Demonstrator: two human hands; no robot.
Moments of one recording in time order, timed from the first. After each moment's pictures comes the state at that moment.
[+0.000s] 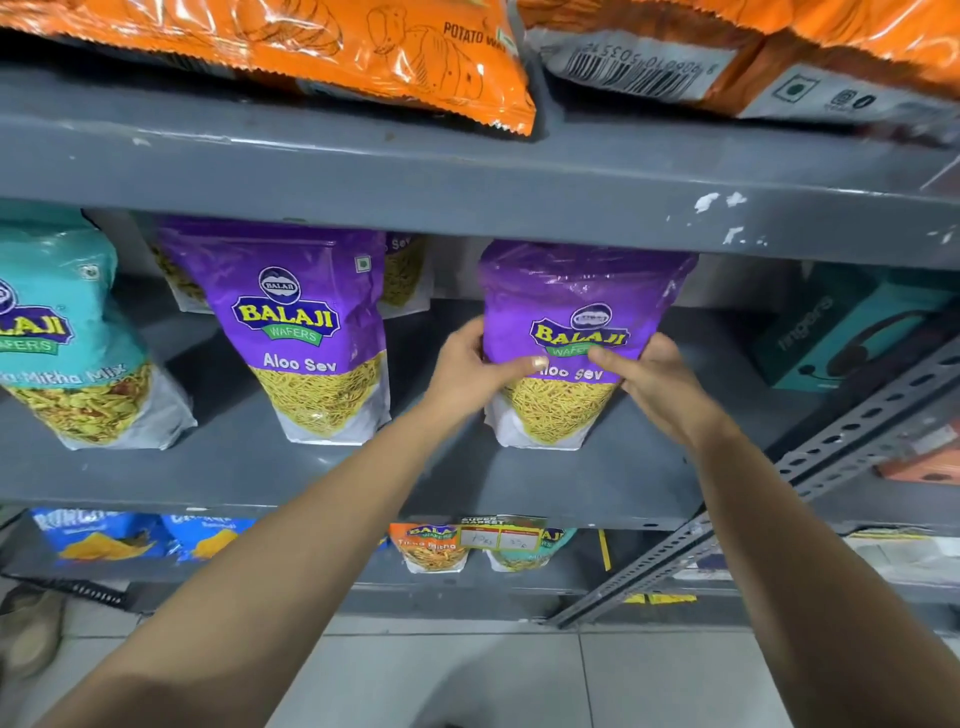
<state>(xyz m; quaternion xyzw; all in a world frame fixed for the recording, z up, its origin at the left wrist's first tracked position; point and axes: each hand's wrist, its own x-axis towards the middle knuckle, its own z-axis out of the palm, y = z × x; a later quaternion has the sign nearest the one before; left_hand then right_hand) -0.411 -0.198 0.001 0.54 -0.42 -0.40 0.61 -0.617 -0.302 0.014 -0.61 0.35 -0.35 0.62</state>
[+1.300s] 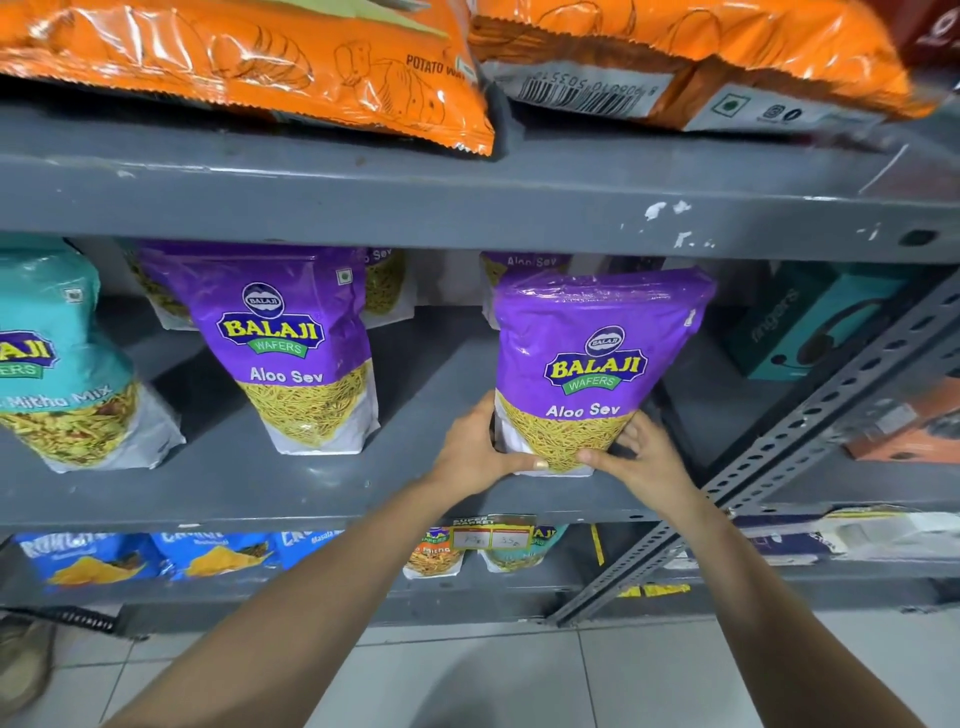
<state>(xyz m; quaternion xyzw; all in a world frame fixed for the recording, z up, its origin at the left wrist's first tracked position) -0.448 -0.161 -0.043 0.65 -0.52 -0.36 0.41 -0.673 -0.236 -0.041 -0.68 0.45 -0.30 0.50</state>
